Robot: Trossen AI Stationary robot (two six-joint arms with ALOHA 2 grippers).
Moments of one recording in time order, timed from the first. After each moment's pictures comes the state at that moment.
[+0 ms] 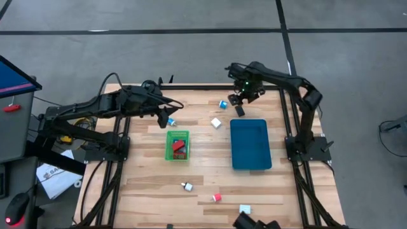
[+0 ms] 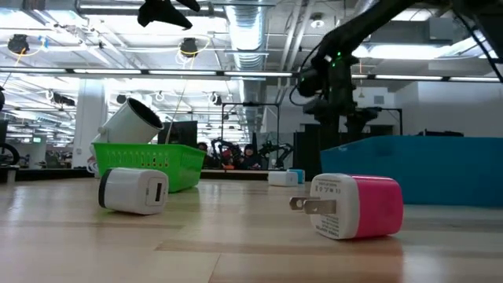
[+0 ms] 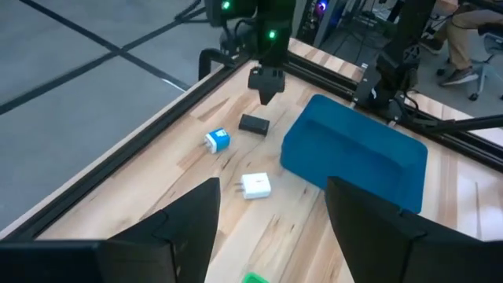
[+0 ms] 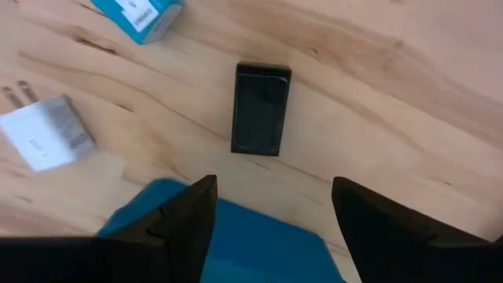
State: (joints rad) left arm 0.14 1.04 1.15 -0.59 -0.29 -0.32; right arm -0.70 1.91 1.54 -1.24 -0.08 0.43
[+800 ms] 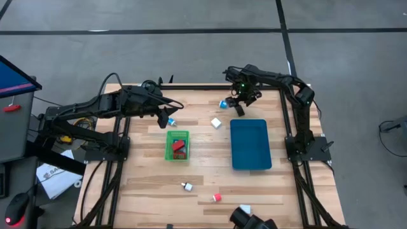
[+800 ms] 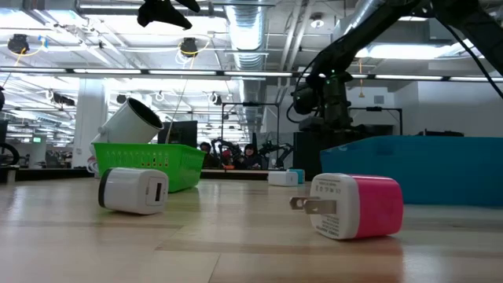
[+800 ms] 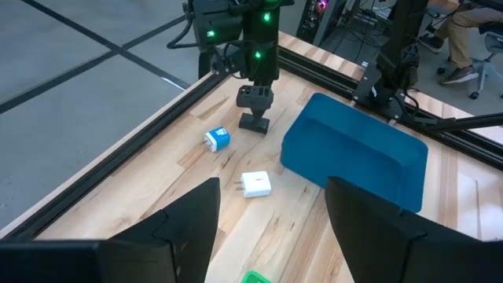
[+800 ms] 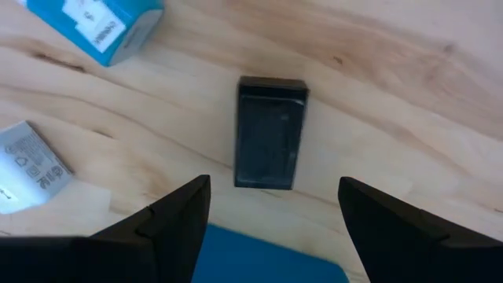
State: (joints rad) left arm 0.14 1.04 1.15 -0.60 -0.29 -0.32; right arm -0.71 2.02 1.53 -1.19 -0.11 0.45
